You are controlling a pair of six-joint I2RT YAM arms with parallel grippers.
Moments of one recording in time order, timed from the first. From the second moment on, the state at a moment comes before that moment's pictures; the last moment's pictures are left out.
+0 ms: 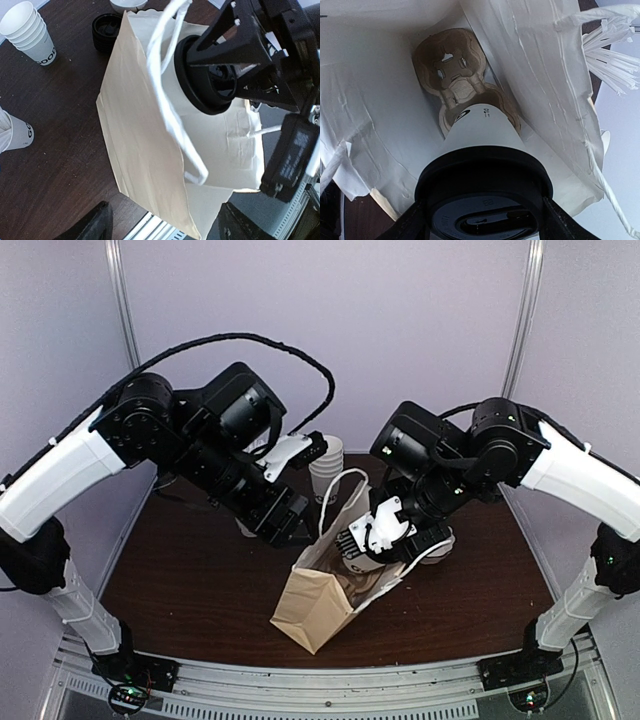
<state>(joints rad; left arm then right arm) -1.22 1.60 1.96 -1.30 0.00 -0.41 1.17 1.56 1.79 -1.34 0.20 -0.94</state>
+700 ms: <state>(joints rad) -1.23 1.81 2.15 -1.36 -0.09 -0.31 1.18 1.46 1.75 -1.34 0.22 -0.93</state>
